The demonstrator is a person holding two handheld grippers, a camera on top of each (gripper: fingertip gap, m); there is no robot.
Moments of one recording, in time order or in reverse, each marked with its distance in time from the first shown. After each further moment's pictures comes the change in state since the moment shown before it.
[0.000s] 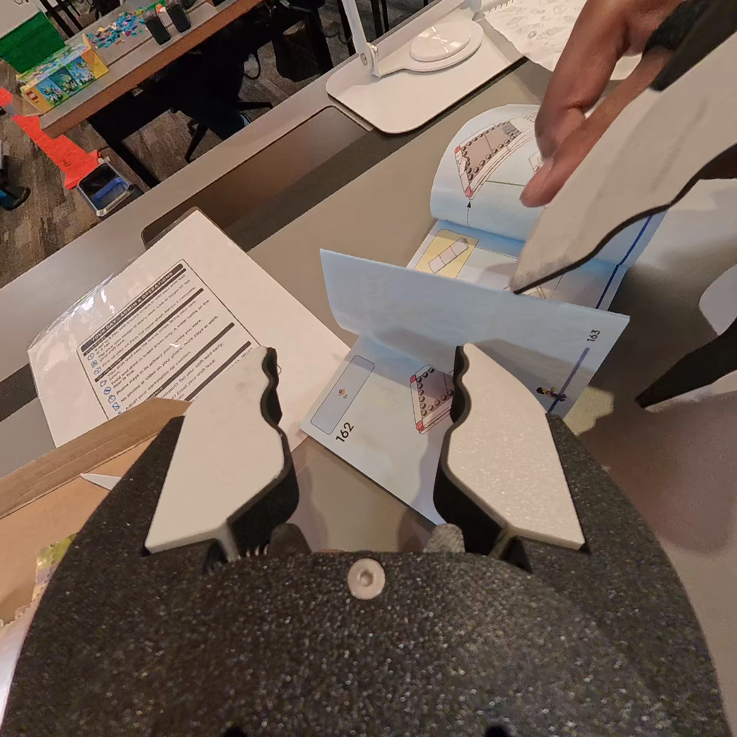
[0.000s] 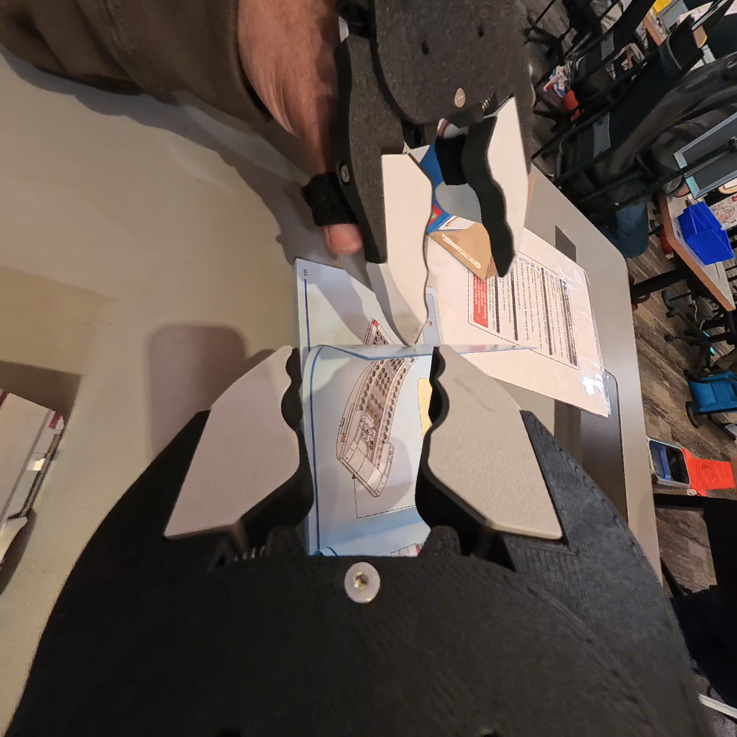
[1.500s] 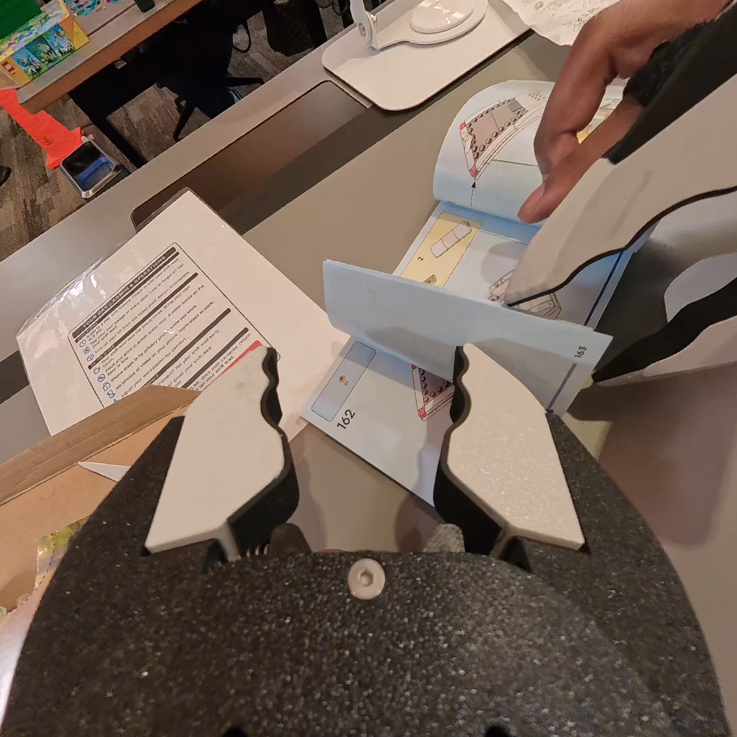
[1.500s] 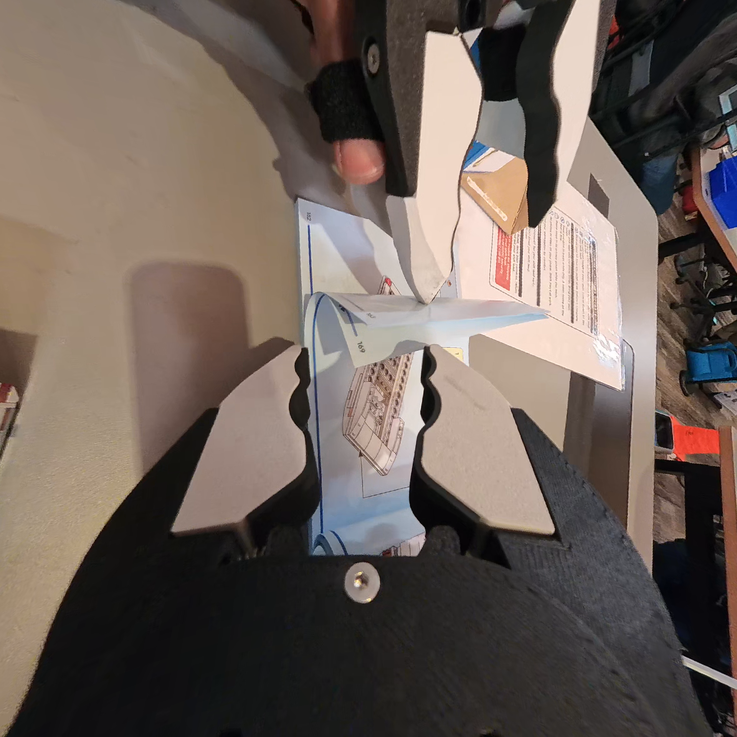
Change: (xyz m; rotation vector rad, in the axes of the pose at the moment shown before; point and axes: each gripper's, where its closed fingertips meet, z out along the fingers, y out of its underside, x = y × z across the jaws) left arm -0.001 0.007 -0.001 -0.041 0.013 -0.007; right arm -0.007 0.026 0.012 -0.138 -0.011 -0.034
